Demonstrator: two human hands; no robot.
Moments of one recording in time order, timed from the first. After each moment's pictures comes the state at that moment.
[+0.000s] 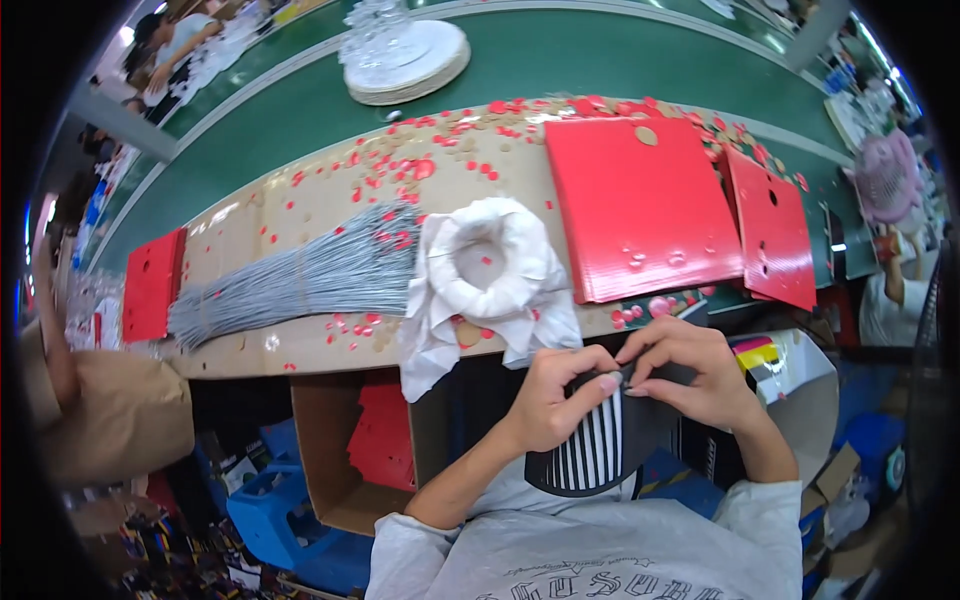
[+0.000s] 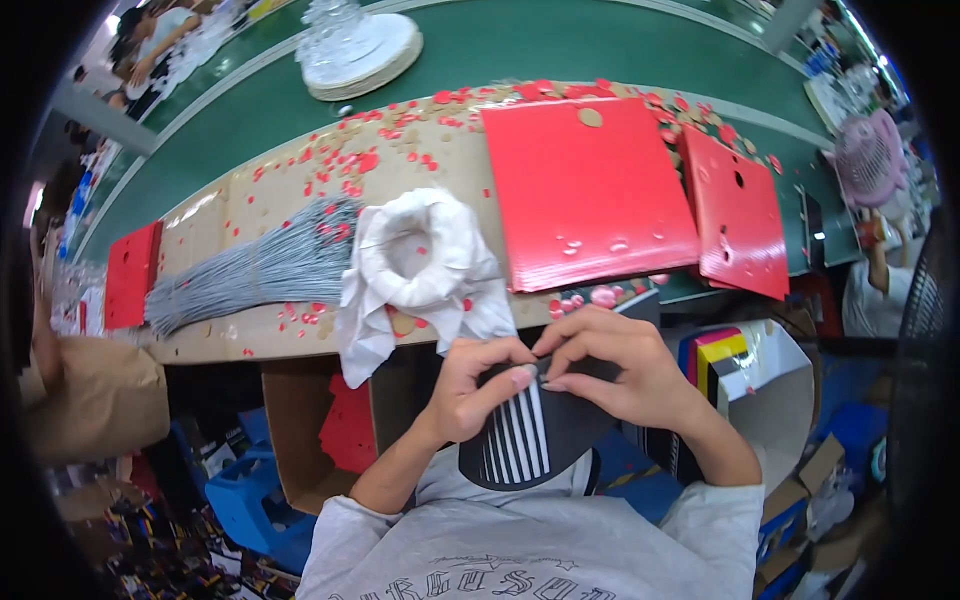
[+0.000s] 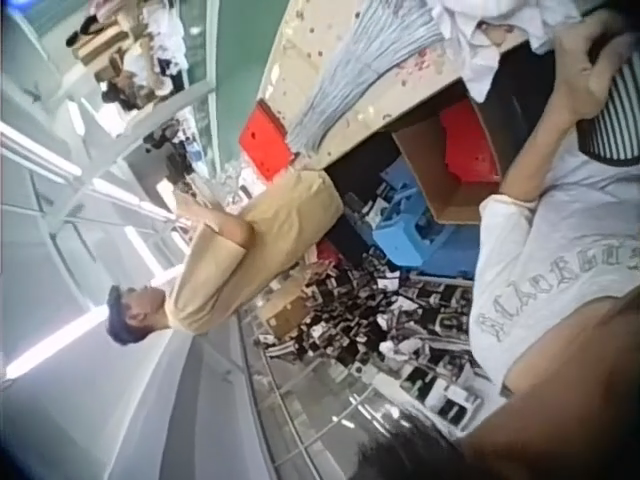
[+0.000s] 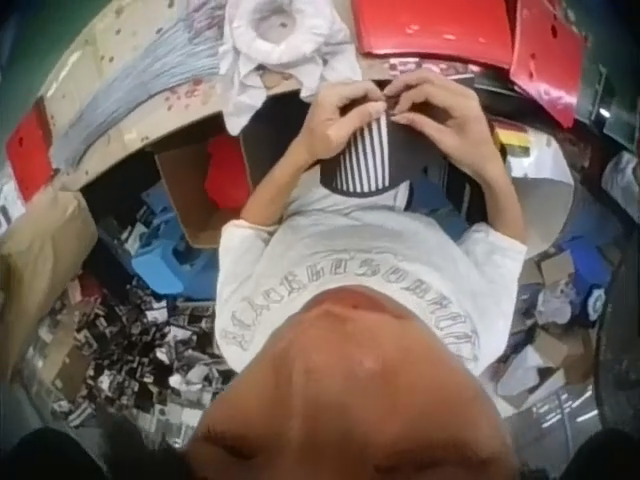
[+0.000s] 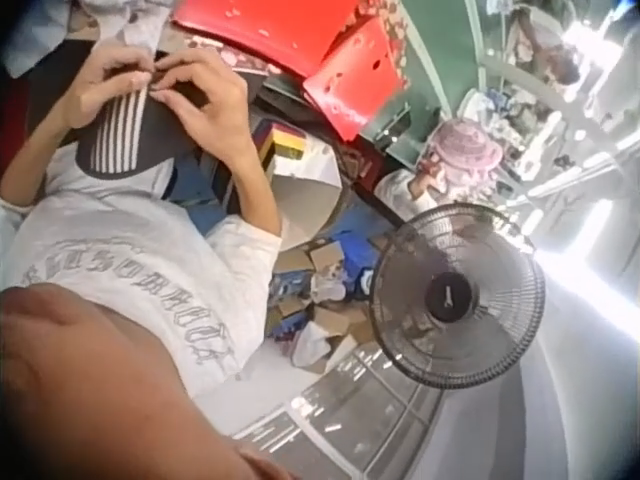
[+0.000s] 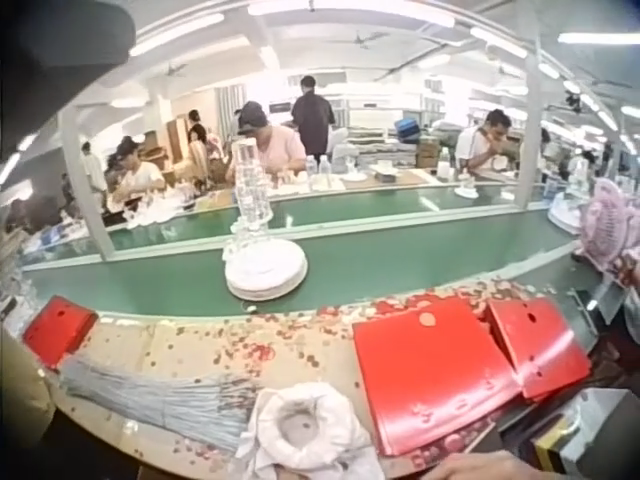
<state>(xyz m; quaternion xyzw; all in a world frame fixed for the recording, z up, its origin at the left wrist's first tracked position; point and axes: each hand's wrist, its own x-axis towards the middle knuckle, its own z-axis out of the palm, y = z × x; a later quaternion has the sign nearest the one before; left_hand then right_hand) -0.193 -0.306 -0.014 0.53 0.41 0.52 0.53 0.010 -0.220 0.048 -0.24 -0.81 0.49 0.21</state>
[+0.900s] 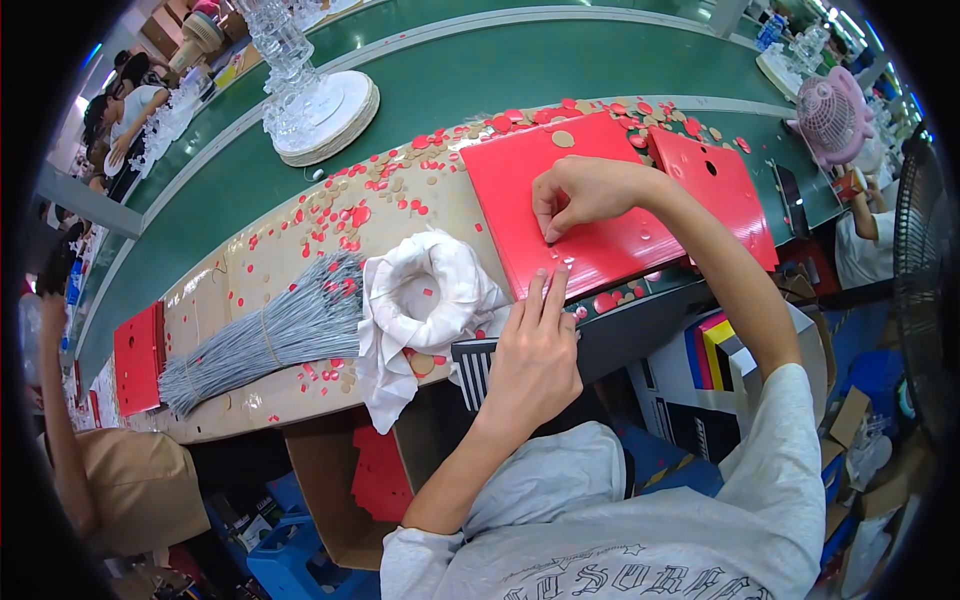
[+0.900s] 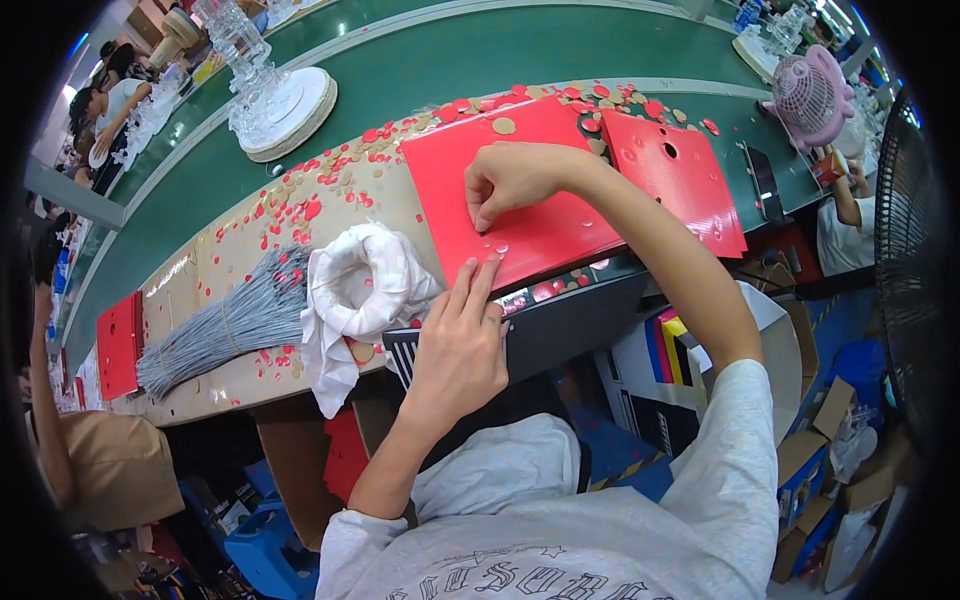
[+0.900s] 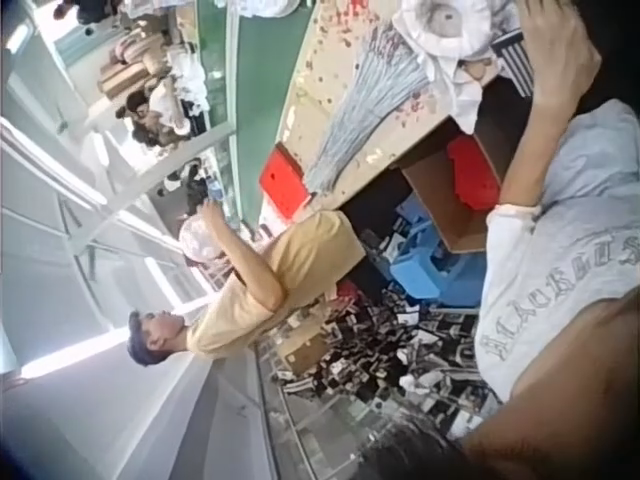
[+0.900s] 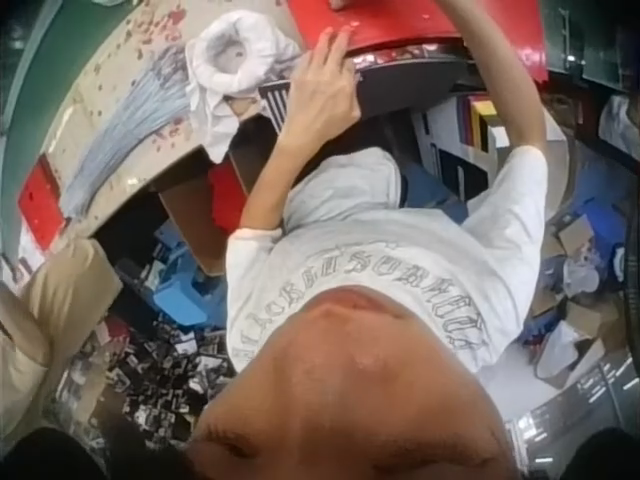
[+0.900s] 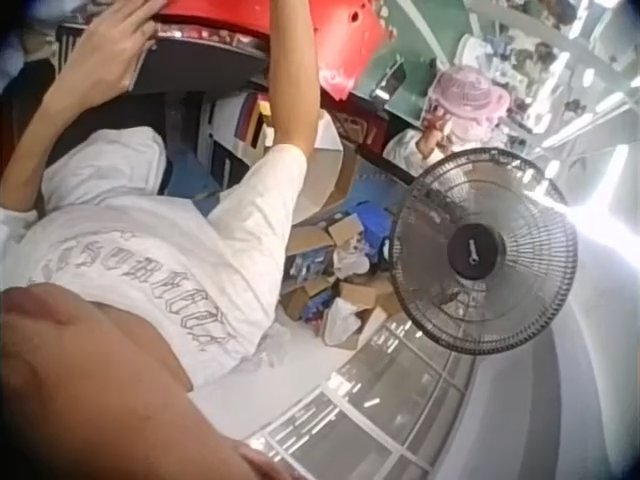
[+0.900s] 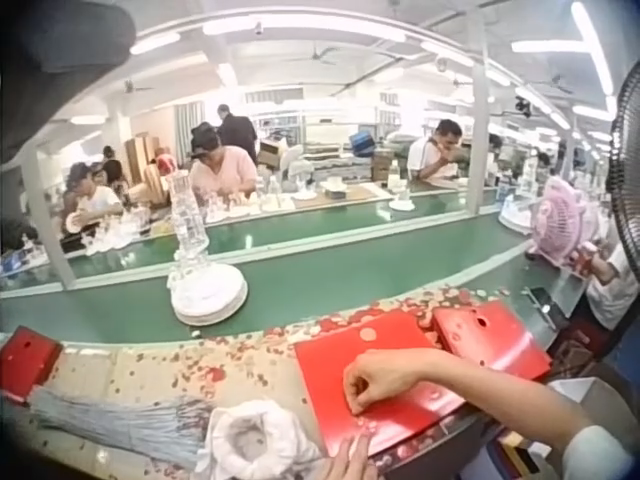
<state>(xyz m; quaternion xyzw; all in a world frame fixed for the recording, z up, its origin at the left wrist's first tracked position) -0.157 -0.261 -0.015 0.80 0.54 0.27 0.07 -0.041 -0.041 0.038 -0.25 -0.88 0.39 -0.08</state>
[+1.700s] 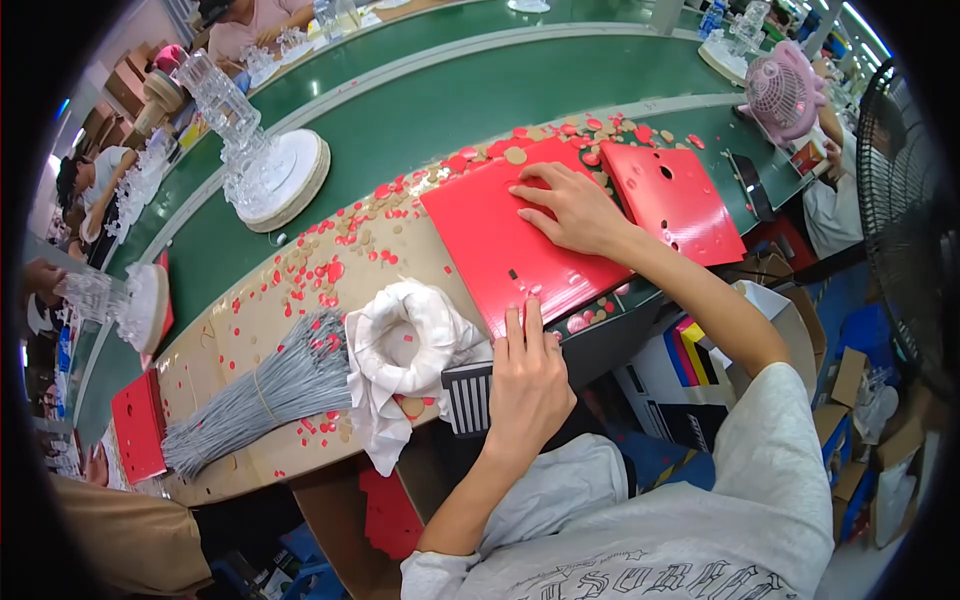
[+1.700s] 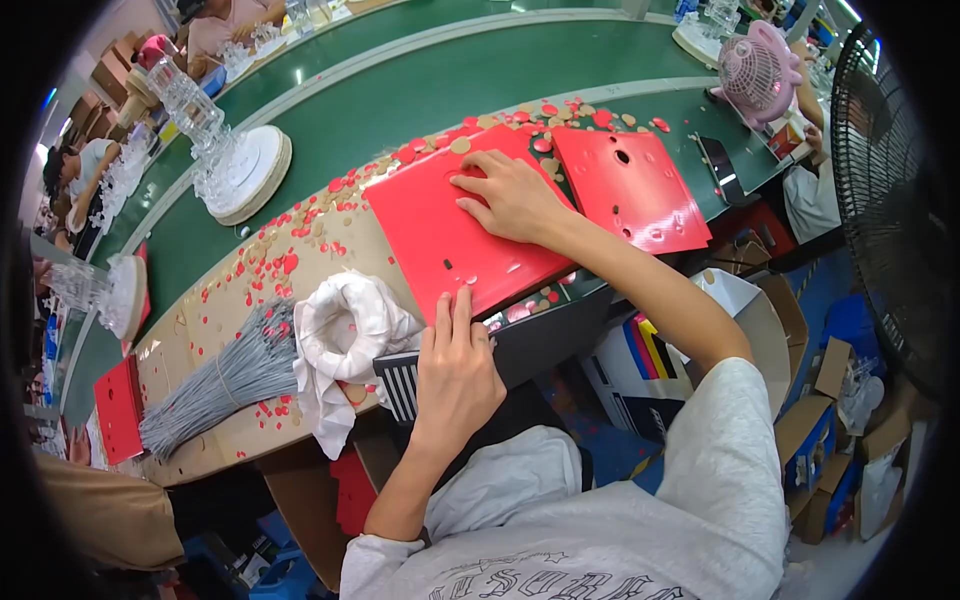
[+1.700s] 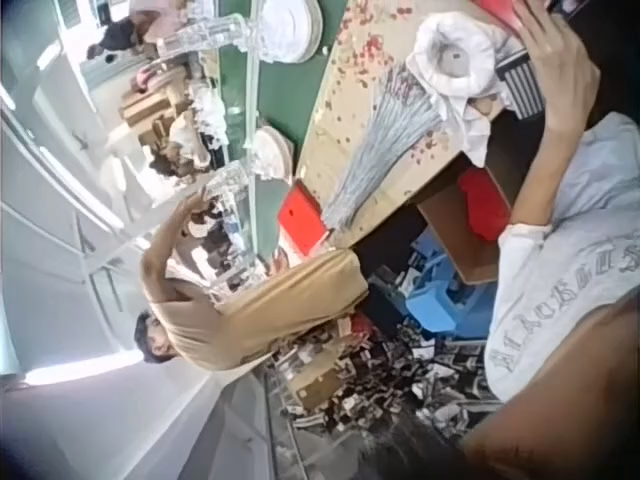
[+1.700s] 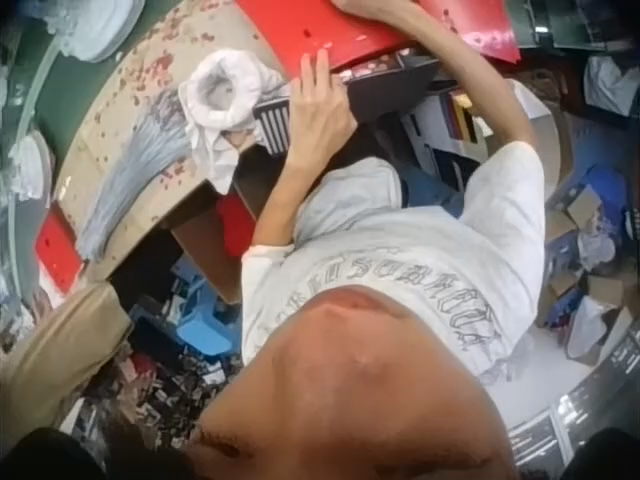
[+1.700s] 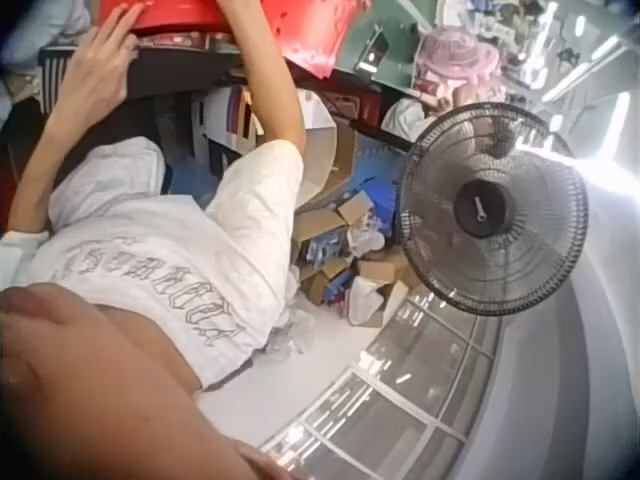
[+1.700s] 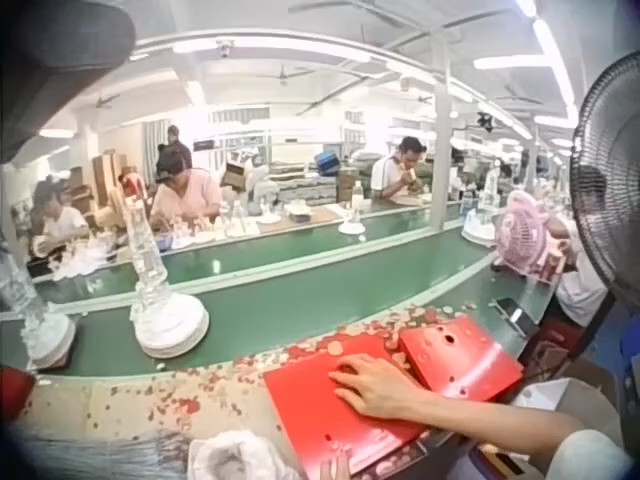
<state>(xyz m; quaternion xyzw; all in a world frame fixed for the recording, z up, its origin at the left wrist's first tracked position) -0.143 -0.258 -0.010 0.80 0.55 0.22 0.01 -0.002 -0.055 -0.012 -0.37 -0.91 0.04 0.20</state>
